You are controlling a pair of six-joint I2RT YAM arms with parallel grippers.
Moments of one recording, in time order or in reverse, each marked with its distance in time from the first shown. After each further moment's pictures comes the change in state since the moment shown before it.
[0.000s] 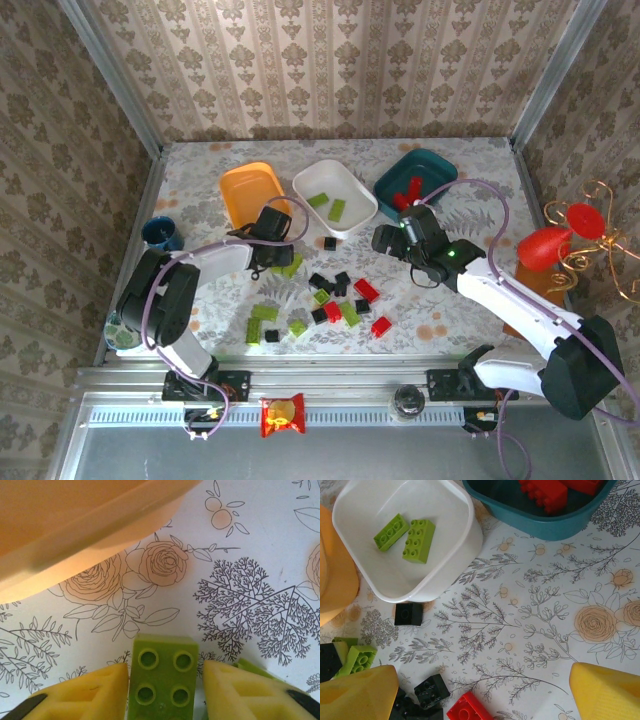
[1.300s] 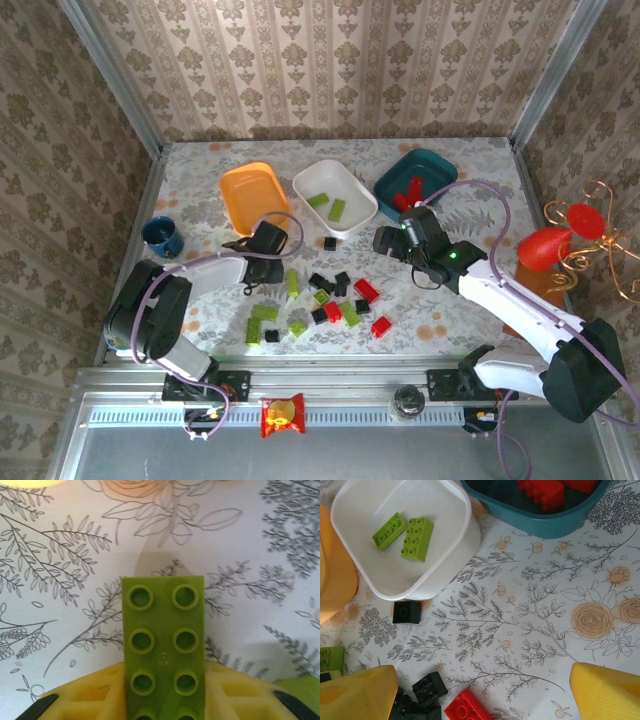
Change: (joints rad) left arm -0.035 -0.110 -0.113 -0.106 -0.055 -0.025; right arm 0.000 -0.017 -0.011 -0.006 0.001 0.000
